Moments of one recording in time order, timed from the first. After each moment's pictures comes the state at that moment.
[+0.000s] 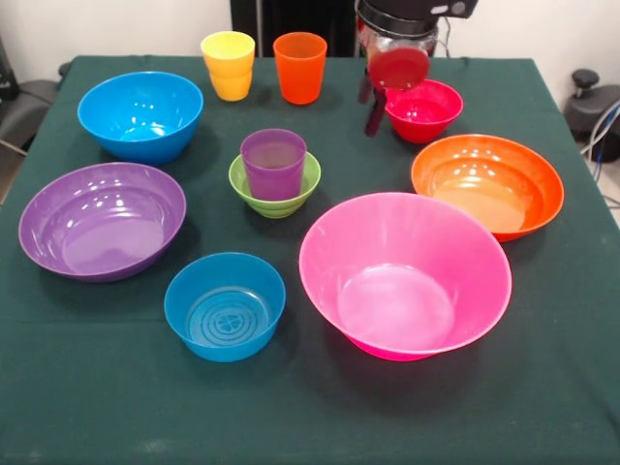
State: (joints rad) arm 0.19 -0.43 -0.50 1.55 0.50 0.65 2.80
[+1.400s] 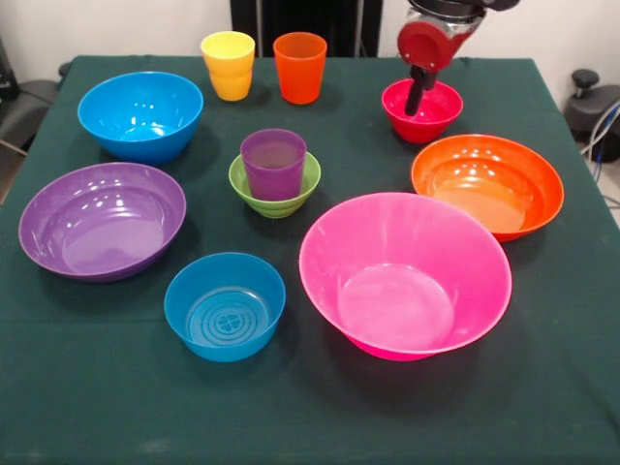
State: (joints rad) arm 0.32 -0.42 -0.56 1.67 0.75 0.65 3.20
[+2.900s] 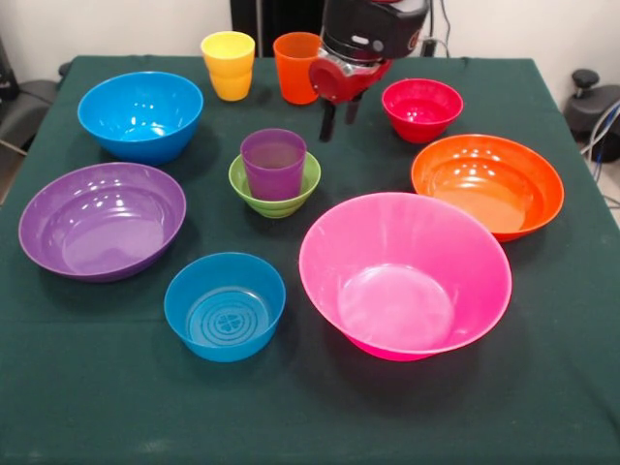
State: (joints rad) arm 0.10 -0.46 -0.32 1.94 0.74 0.21 3.20
